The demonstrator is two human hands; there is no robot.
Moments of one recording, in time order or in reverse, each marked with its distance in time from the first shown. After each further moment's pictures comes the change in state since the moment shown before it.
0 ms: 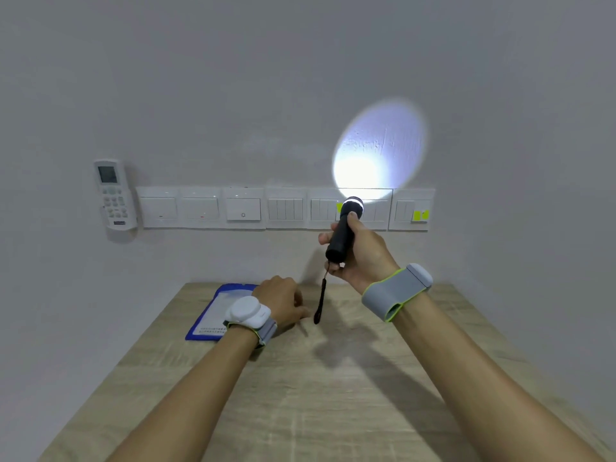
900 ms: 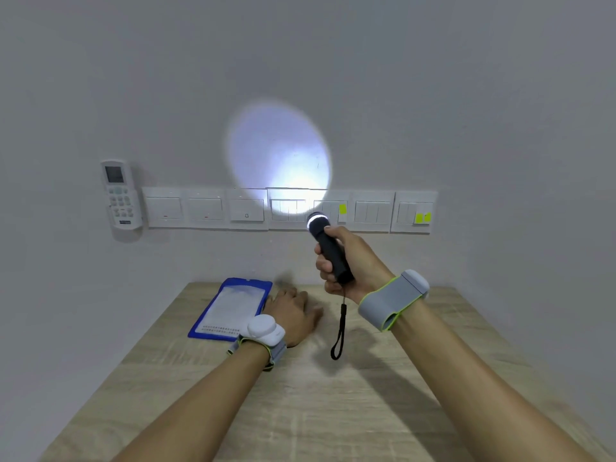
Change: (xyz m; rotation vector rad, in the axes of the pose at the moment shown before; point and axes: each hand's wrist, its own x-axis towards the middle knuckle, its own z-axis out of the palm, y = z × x) left_hand 0.004 0.002 0.049 -0.009 0.003 -0.046; right_hand -0.005 0.008 0.002 -0.203 -0.208 0.133
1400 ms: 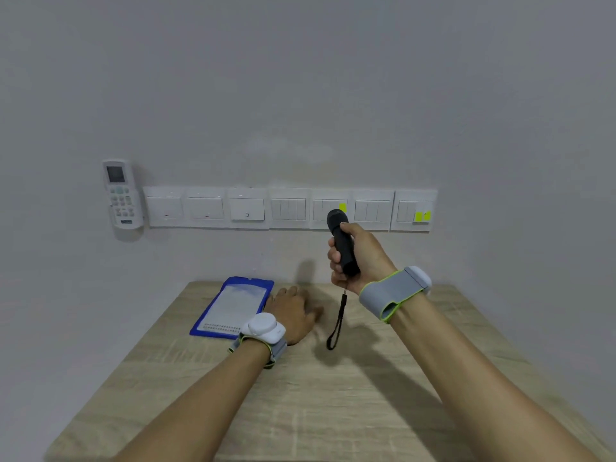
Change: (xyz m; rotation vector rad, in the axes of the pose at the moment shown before) left_hand 0.001 0.000 -0.003 0.012 -0.044 0.017; right_hand 0.004 -0.003 -0.007 0.156 0.132 -0.003
